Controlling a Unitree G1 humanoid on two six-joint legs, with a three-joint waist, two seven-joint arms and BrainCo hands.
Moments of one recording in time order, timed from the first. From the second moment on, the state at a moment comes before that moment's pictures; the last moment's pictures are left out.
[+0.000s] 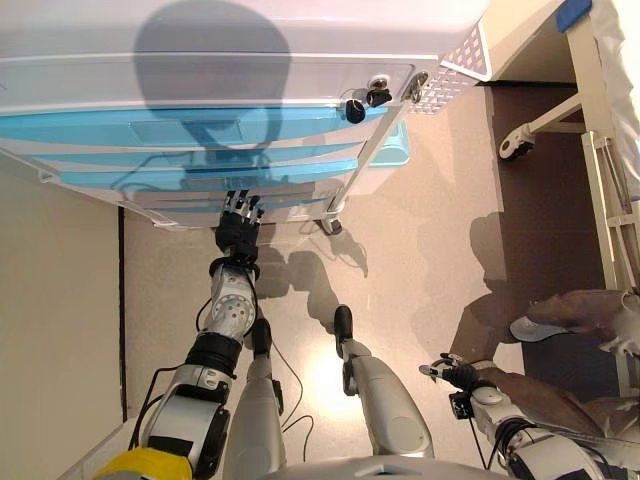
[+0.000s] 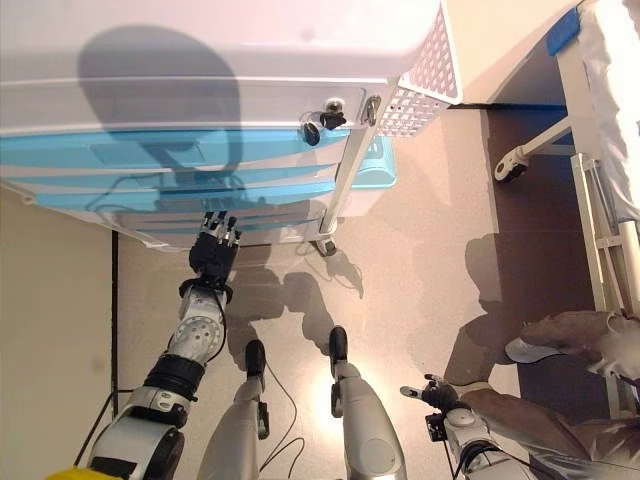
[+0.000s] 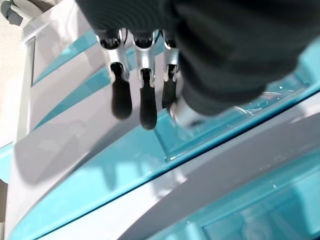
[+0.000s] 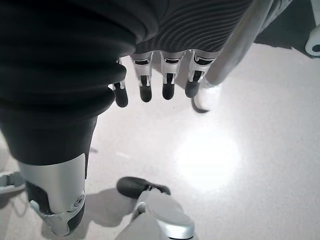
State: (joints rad) left arm -0.47 0.20 -0.10 0.53 -1.27 -0.26 0.02; right arm -0.24 -0.29 0.21 1.28 0.16 -0.10 -0.03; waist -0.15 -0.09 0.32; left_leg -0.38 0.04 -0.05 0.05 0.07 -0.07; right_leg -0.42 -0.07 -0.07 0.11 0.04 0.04
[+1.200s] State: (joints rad) left arm -0.47 0.19 -0.10 0.53 -1.27 -0.26 0.02; right arm -0.24 -0.29 0.21 1.28 0.16 -0.10 -0.03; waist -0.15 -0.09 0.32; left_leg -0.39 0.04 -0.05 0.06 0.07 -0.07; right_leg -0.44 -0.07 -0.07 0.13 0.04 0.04
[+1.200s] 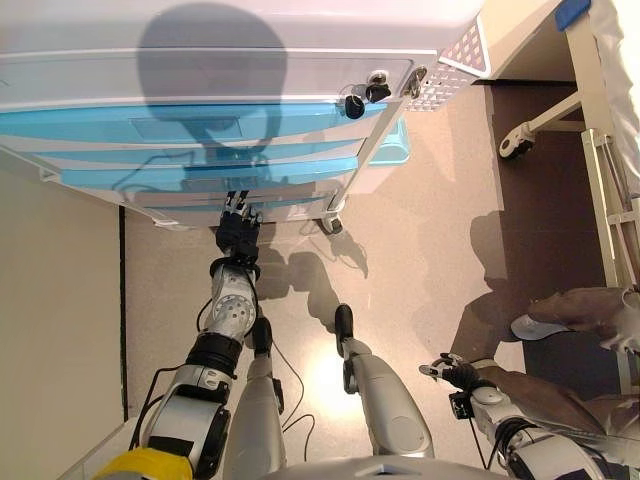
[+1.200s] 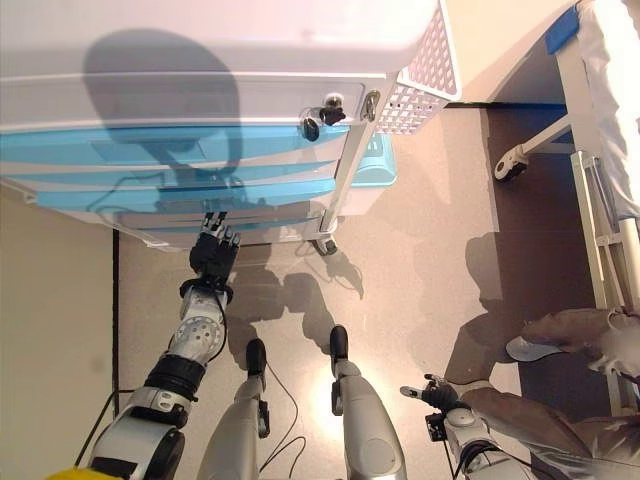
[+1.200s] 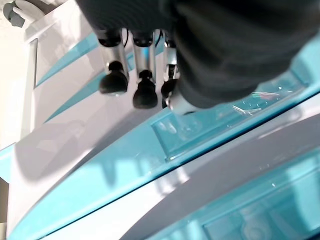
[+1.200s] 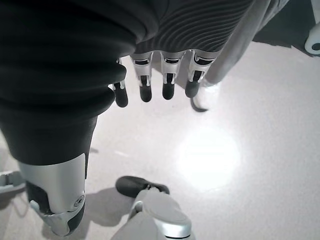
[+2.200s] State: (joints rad) left arm -0.38 0.16 -0.10 0.48 -1.27 -0.25 -0.03; right arm -0.24 -0.29 0.20 1.28 0.16 -0.10 -0.03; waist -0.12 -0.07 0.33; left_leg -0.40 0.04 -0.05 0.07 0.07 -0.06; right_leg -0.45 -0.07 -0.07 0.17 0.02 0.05
